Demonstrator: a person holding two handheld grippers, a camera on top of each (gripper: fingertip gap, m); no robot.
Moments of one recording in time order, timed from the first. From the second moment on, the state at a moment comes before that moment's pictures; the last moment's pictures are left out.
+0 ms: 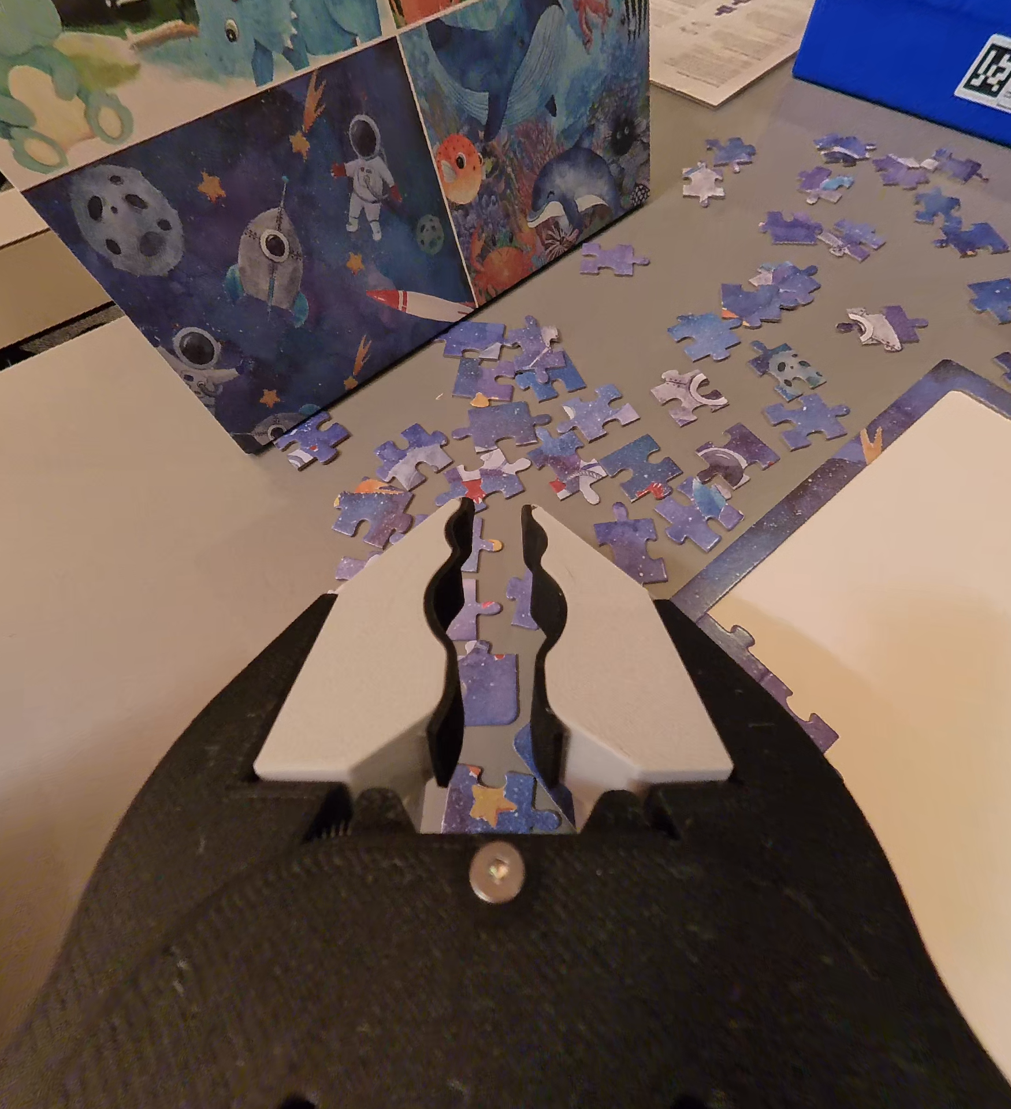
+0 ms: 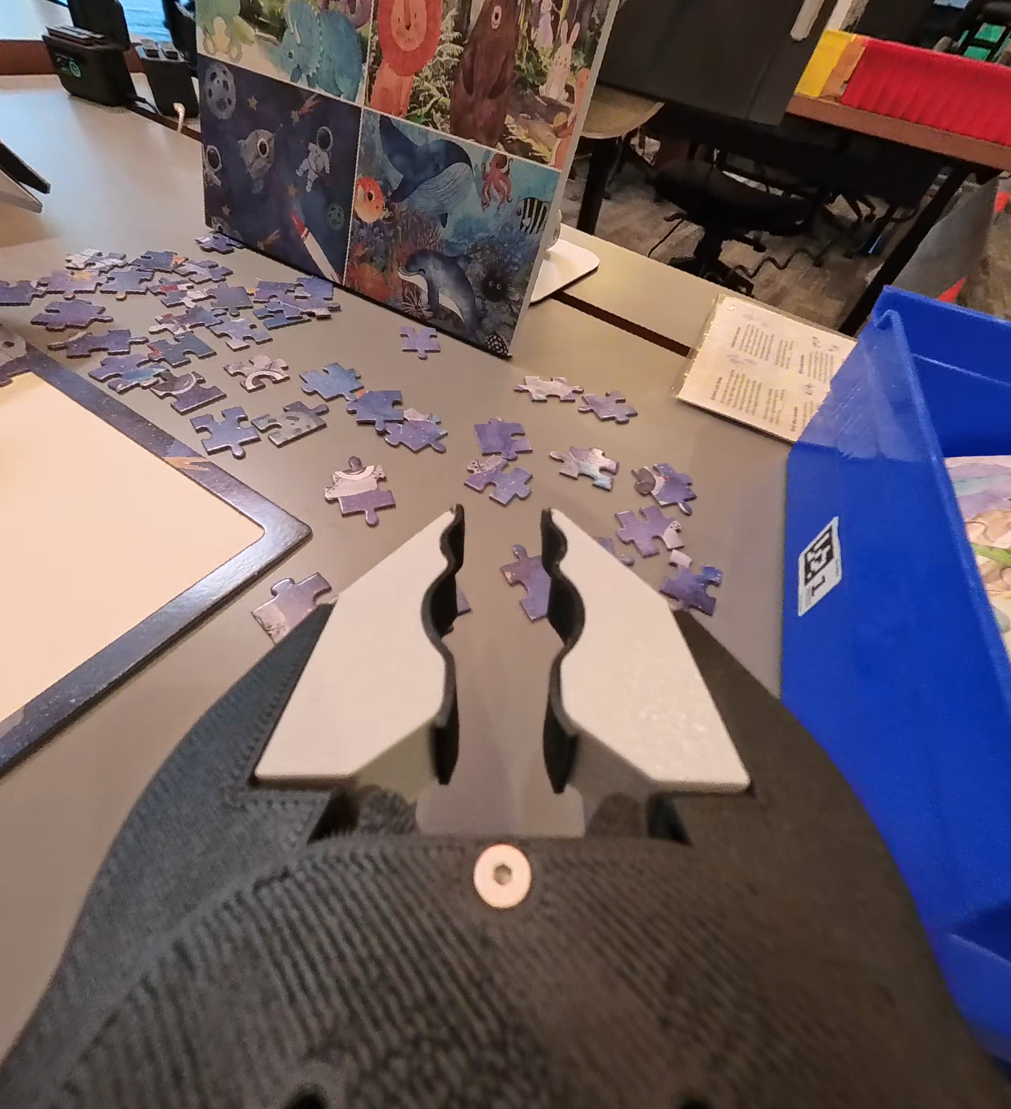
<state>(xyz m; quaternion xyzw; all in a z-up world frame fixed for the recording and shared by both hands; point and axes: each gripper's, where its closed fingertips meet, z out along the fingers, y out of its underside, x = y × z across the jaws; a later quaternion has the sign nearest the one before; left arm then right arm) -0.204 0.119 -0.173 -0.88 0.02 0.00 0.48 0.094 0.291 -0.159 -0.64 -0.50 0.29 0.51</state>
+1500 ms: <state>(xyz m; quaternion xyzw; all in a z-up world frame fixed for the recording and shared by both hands) -0.213 0.118 -0.159 -0.86 -0.02 -0.01 0.51 0.090 0.289 -0.172 -0.66 -0.51 0.28 0.48</state>
